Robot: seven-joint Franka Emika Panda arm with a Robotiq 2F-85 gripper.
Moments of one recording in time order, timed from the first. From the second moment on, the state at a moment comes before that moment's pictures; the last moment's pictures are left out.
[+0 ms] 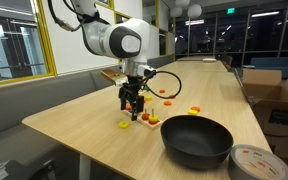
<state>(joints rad) 0.00 0.23 0.01 -2.43 0.30 2.57 0.24</state>
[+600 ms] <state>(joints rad) 0.00 0.27 -0.03 -2.43 0.30 2.62 0.31</state>
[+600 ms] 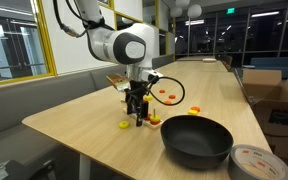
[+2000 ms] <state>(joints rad) 0.04 0.21 -0.03 -2.55 0.21 2.66 0.38</state>
